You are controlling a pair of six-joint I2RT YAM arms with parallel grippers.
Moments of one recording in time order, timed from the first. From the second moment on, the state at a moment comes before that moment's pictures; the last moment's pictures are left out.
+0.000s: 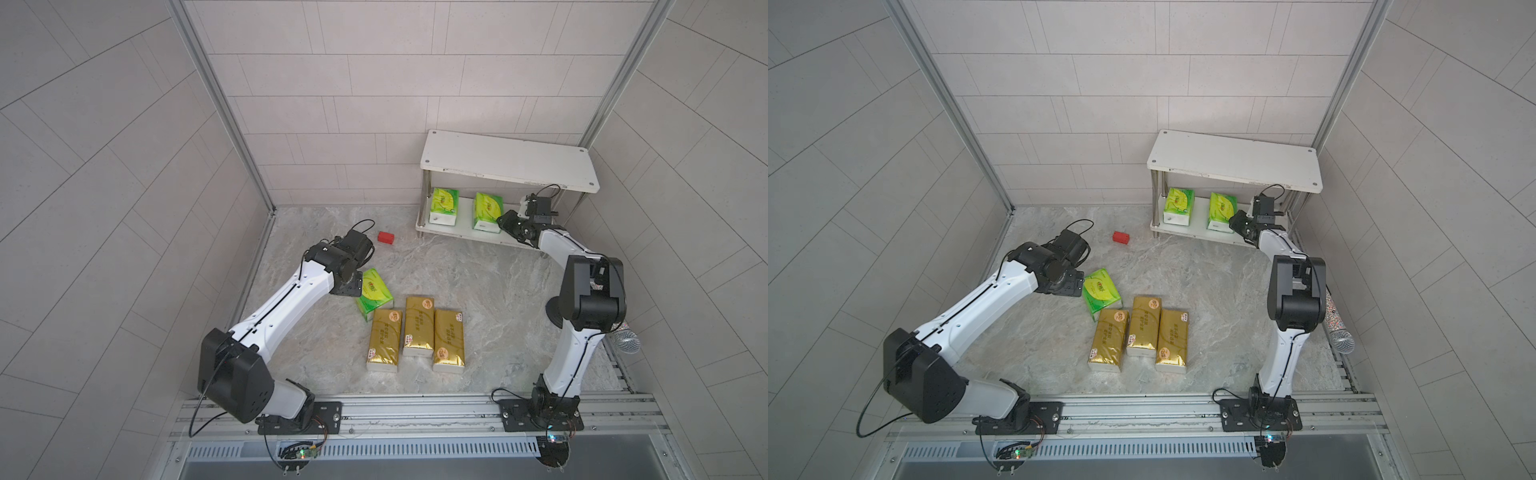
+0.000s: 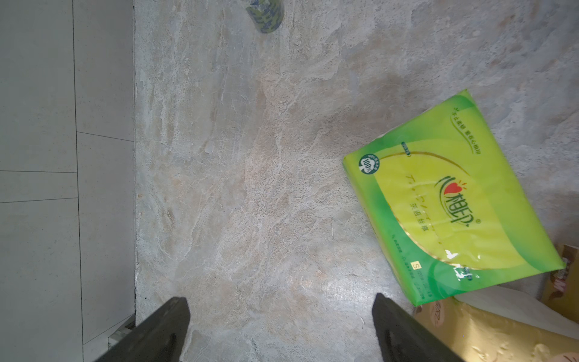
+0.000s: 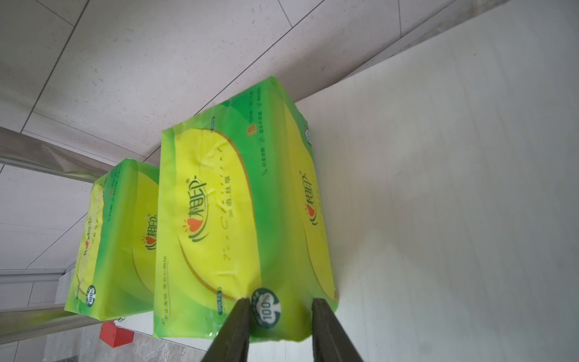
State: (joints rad) left arm -0.47 1.44 1.29 -1.20 -0.44 -0.44; right arm -0.15 1.97 1.46 -0.15 -0.27 0.53
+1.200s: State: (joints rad) left arm -0.46 1.45 1.29 -1.18 -0.44 -0.43; right arm -0.14 1.95 1.45 -0.16 -0.27 0.56
